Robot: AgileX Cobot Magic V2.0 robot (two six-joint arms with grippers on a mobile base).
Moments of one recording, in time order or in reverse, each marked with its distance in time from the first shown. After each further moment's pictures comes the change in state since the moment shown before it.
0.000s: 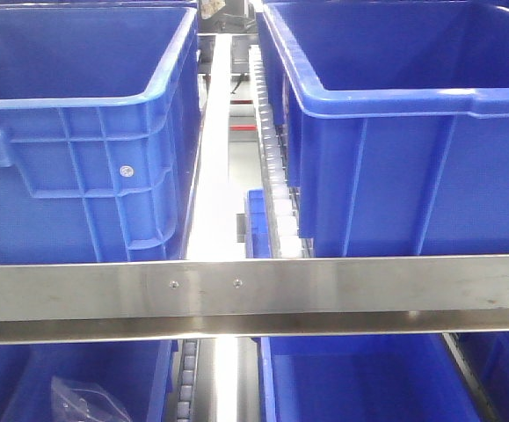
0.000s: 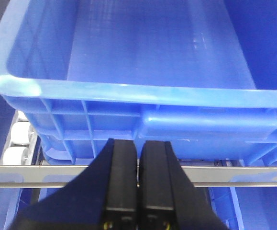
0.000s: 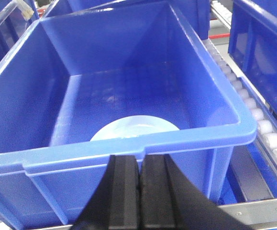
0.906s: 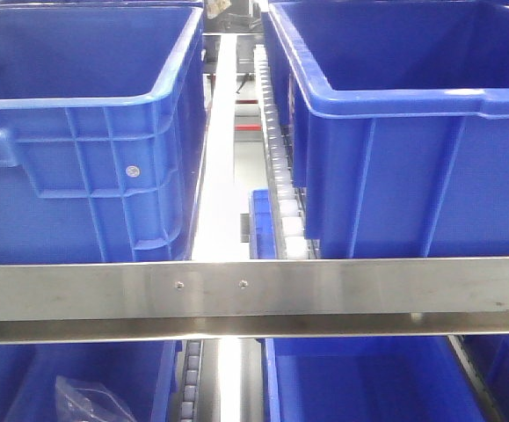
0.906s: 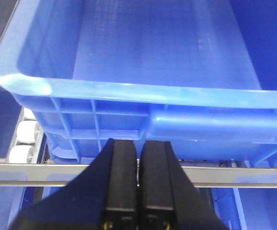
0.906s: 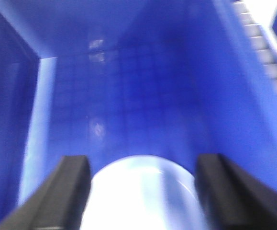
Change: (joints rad) left arm 0.000 0.000 0.000 0.000 0.000 0.000; right arm 0.000 0.920 -0.738 0.000 0.109 0.000
